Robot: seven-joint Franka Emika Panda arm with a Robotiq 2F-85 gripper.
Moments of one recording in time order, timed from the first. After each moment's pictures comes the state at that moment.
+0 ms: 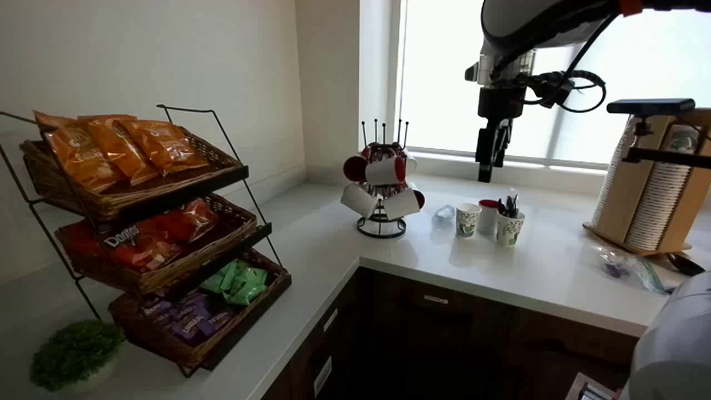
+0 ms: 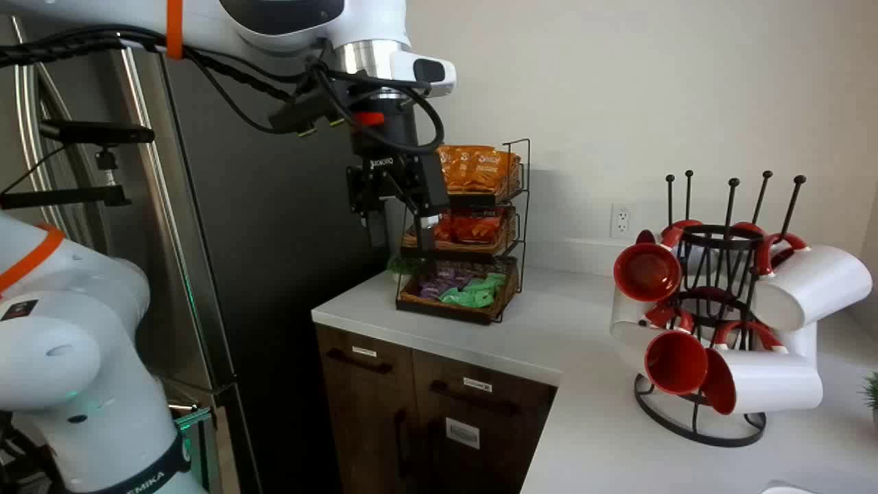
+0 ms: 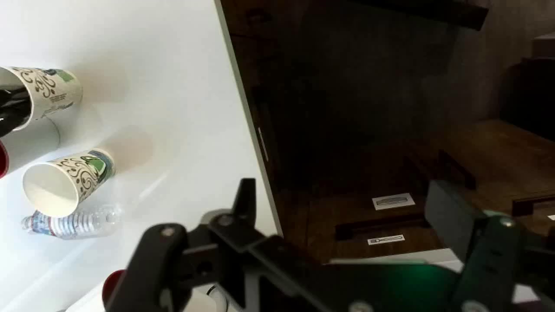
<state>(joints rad) -0.12 -0.67 -0.26 -2.37 -0.29 1.78 -0.50</state>
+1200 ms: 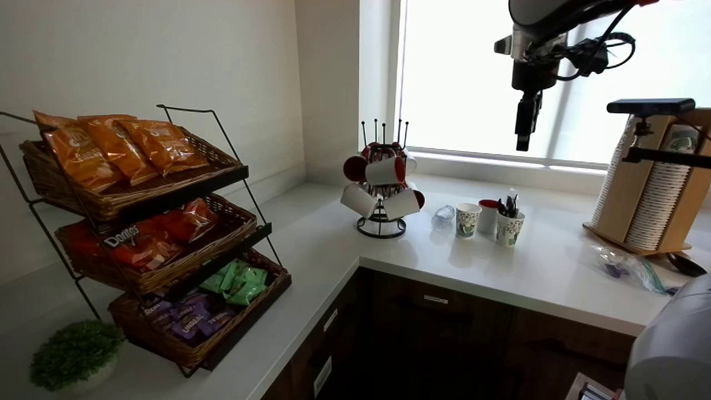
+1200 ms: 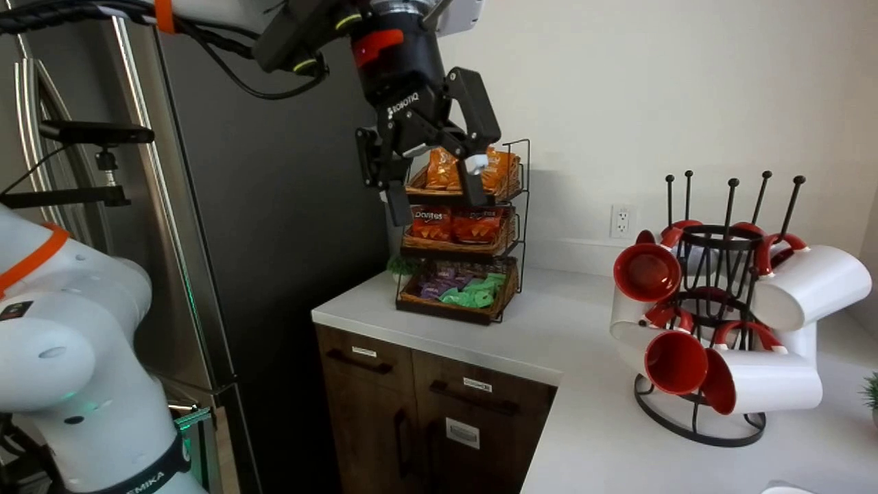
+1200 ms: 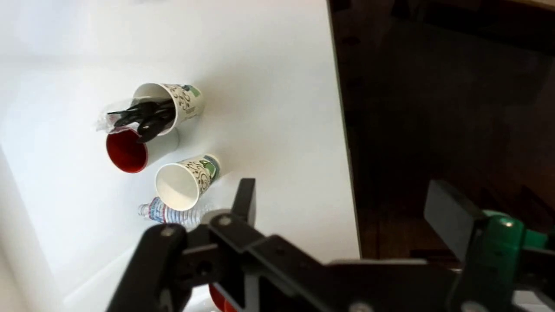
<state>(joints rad) -0.15 -0.63 -0.36 -2.23 -0.48 1.79 -0.66</state>
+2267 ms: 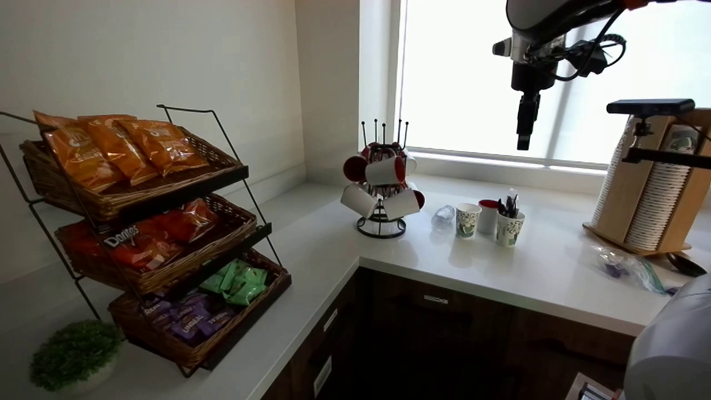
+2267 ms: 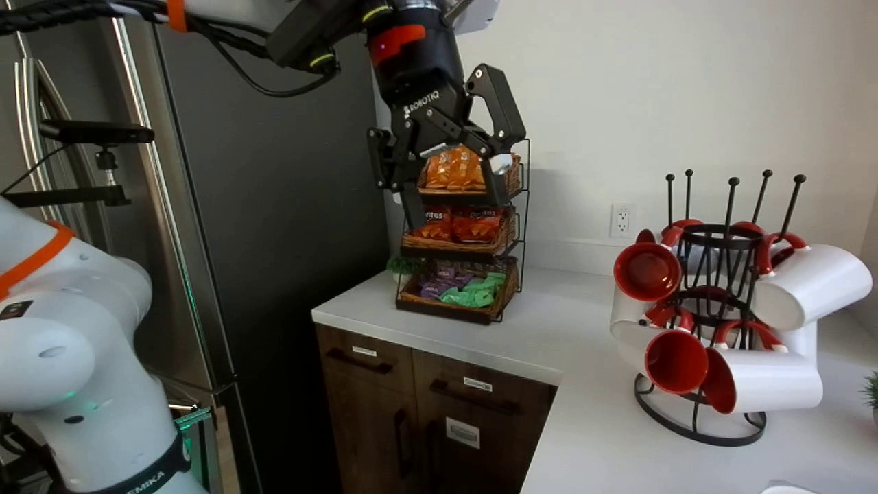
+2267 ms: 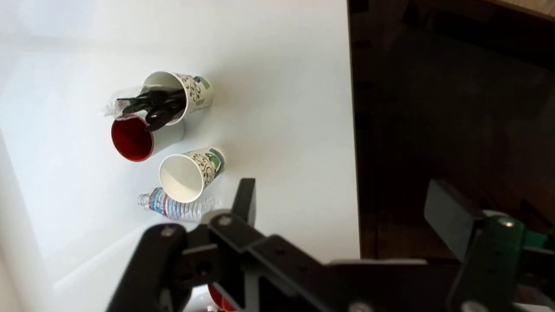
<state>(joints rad) -0.15 -0.59 -0.38 -2.21 -0.48 1.83 -0.74</state>
